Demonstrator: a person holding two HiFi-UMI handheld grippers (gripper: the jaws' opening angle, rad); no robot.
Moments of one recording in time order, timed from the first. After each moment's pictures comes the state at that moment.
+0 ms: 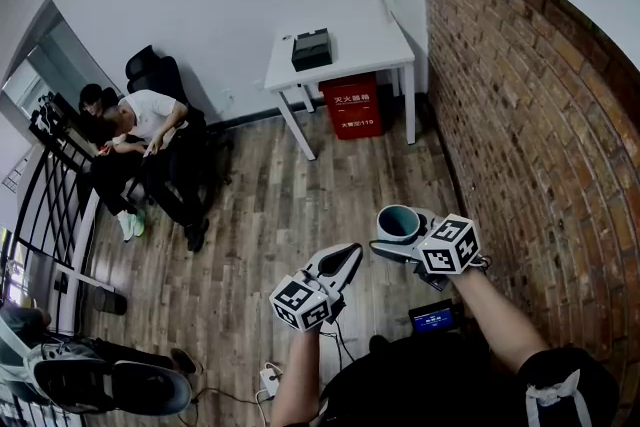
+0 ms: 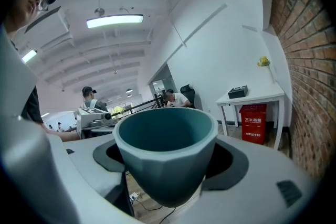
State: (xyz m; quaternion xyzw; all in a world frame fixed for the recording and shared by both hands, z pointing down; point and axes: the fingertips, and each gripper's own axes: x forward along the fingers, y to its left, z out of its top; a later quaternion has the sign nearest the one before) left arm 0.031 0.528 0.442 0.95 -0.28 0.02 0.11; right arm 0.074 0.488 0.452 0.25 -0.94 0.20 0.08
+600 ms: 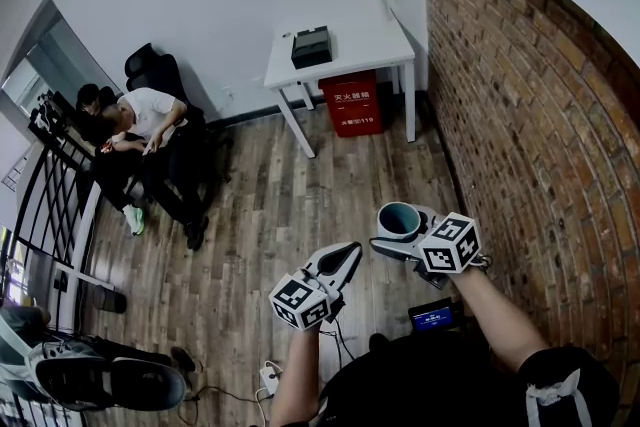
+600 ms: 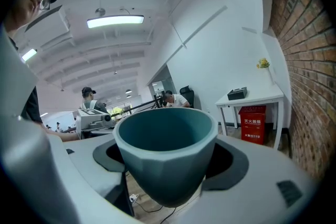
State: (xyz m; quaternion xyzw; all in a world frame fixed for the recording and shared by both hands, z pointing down) left arm 0.031 0.527 0.445 0.95 -0.28 0.02 0.12; right arm 0.077 0.486 0.450 0.26 -0.94 0.20 0.07
